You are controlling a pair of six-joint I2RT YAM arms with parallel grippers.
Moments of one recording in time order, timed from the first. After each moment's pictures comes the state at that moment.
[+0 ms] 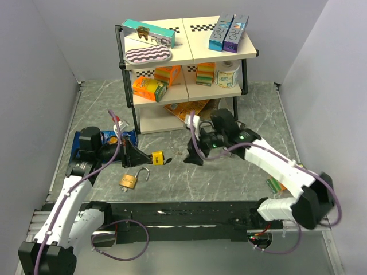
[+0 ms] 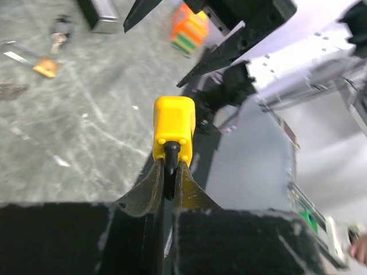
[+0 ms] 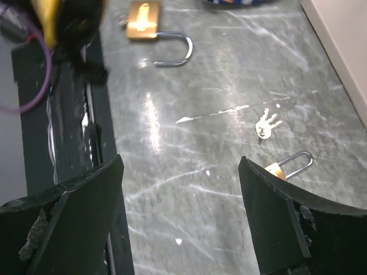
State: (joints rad) left arm -0.13 0.79 0.66 -0.28 1.15 -0.35; right arm 0.64 1.30 1.07 -0.45 -0.65 -0.30
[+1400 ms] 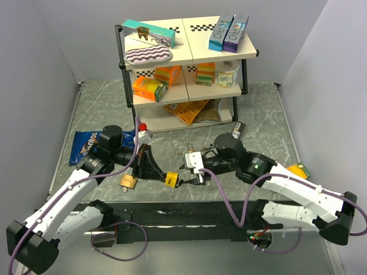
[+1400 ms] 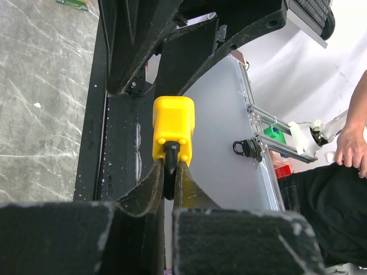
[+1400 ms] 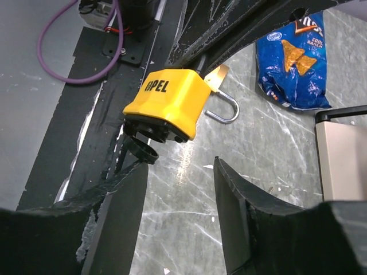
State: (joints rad) left arm -0.48 0.88 0.74 -0.25 1.28 -0.28; right arm 0.97 0.98 0.93 -0.41 -0.62 -0.56
